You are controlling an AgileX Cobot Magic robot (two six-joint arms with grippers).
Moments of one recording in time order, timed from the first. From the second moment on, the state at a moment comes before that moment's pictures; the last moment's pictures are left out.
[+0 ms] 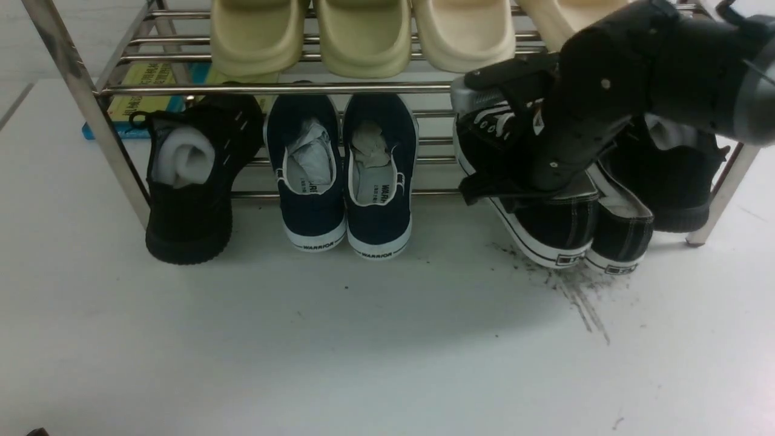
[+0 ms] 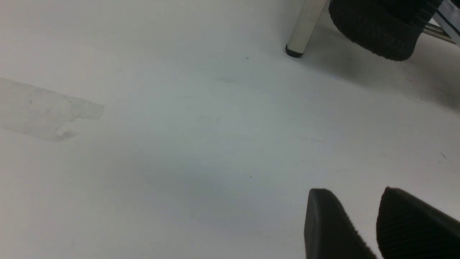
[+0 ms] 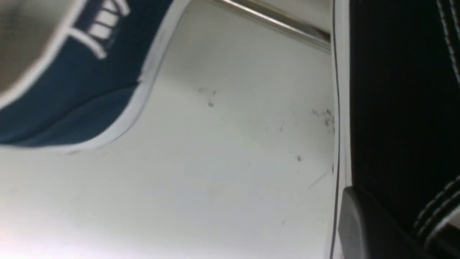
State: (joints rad) right arm 0.55 1.82 -1.58 -0.05 0.91 0.22; left arm -0.03 -0.01 0.01 0.15 0.42 -0.42
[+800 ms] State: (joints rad) right arm 0.68 1.52 -1.60 0.07 1.27 0.20; left arm -0.03 -0.01 0.01 0.15 0.42 -0.42
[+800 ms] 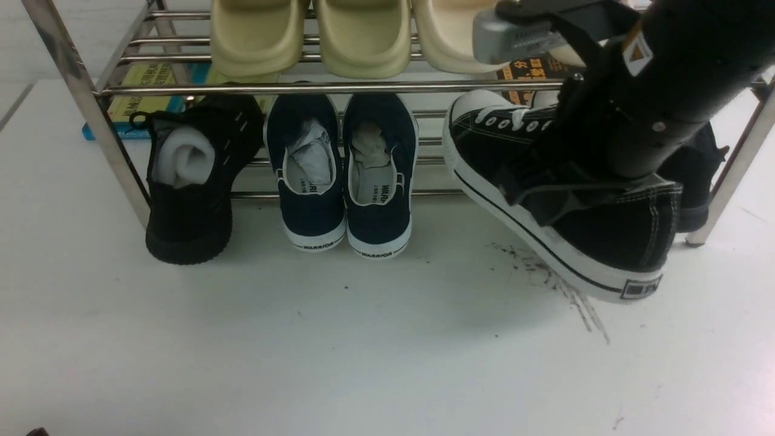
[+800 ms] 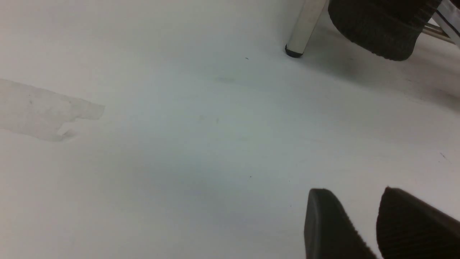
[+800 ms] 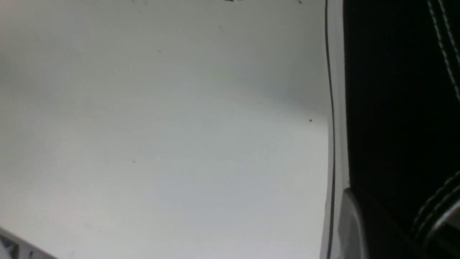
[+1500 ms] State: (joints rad) right arm 0.98 1.18 -1.00 0.16 1.06 0.52; left arm -0.03 -0.01 0.01 0.15 0.42 -0.42
